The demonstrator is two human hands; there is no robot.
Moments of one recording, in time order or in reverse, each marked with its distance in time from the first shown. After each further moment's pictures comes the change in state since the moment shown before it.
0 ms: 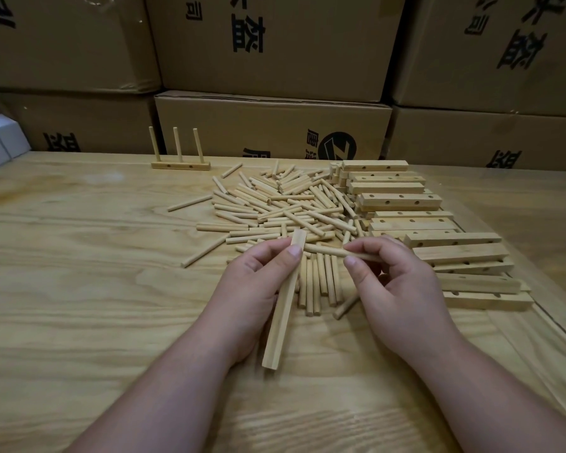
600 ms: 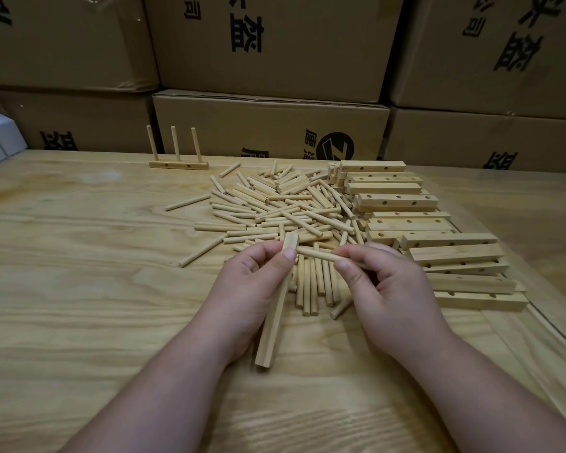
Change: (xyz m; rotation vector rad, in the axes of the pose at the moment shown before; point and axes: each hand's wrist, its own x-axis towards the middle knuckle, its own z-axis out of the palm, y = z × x) left_hand 0.004 -0.005 -0.005 0.082 0.000 0.026; right_hand 0.000 -0.004 0.000 -0.147 -0.042 -0.106
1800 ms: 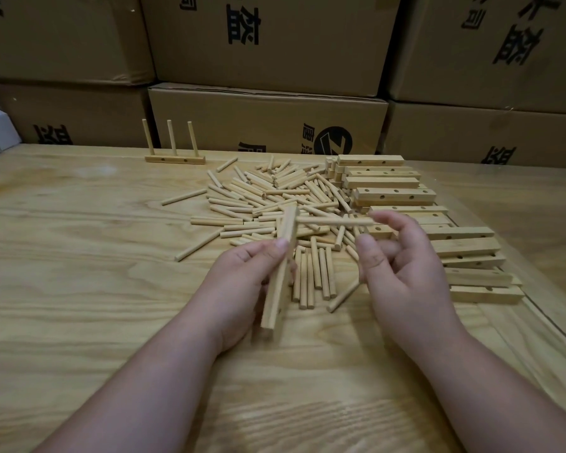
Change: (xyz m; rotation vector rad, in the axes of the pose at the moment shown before) left_hand 0.003 0.003 -0.005 -0.012 0.004 -0.112; right_hand -0.003 0.000 -0.009 0.312 0.057 0.224
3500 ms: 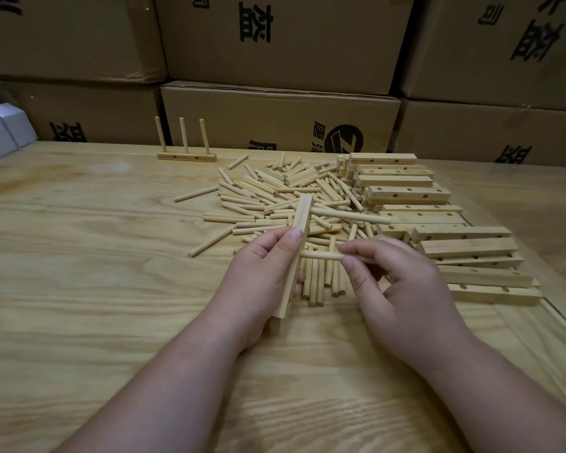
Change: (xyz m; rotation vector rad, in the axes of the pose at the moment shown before) left_hand -0.004 0.002 0.014 -0.010 0.081 0.127; right_hand -0.005 -0.002 0.007 -0.333 -0.096 -0.423
